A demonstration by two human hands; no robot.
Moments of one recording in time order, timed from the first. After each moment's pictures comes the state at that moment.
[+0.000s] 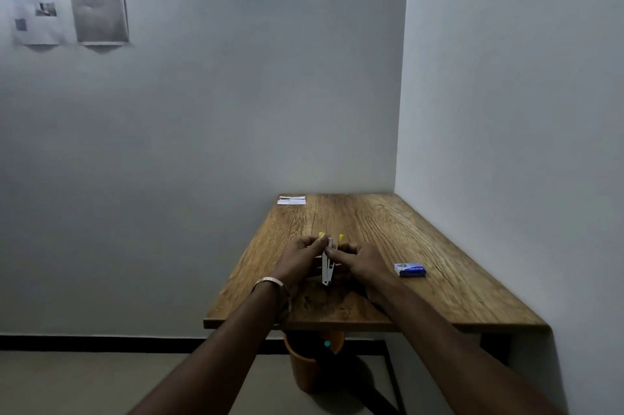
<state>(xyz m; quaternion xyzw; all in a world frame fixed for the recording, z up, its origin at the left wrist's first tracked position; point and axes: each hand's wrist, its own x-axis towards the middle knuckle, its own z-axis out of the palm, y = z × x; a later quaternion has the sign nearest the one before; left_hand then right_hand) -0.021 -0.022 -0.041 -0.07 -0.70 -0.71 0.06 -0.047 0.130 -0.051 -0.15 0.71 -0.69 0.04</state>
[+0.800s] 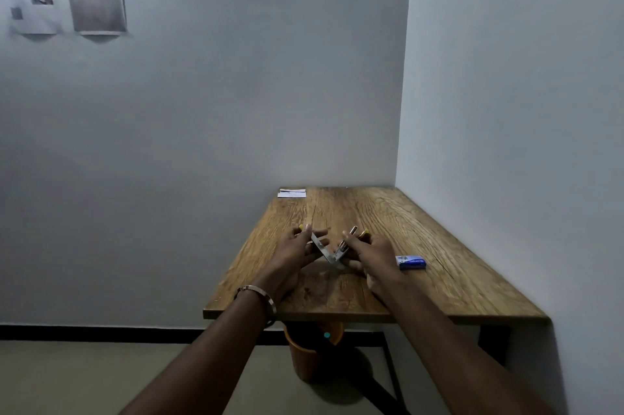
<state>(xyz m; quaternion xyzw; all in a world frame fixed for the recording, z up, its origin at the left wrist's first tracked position) -0.026 -0.023 -0.045 -0.01 -0.60 -0.80 0.09 -0.052 0.132 -0.050 -0.01 0.63 -0.77 -0.01</state>
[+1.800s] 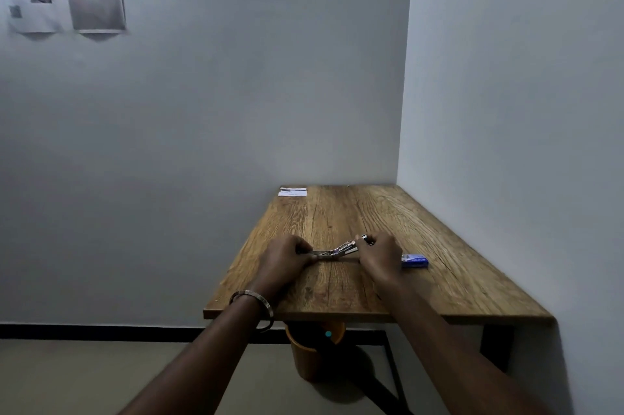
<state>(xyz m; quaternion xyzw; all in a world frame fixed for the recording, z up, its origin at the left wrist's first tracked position) -0.031 -0.051 -0.059 -0.02 -0.93 -0.31 0.21 -0.055 0.134 -0.055 0.02 0.82 -0.54 -0.21</state>
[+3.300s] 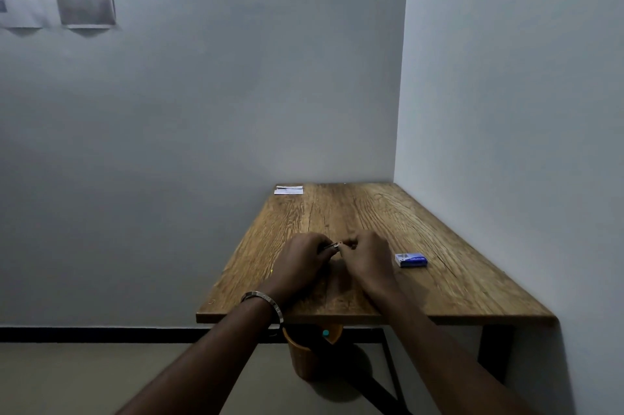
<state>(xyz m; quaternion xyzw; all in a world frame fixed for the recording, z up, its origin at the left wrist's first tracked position) -0.038 -0.021 -0.057 -0.15 -0.92 -0.25 0.25 -0.041 0.126 -0.055 -0.09 0.88 -0.41 -0.24</state>
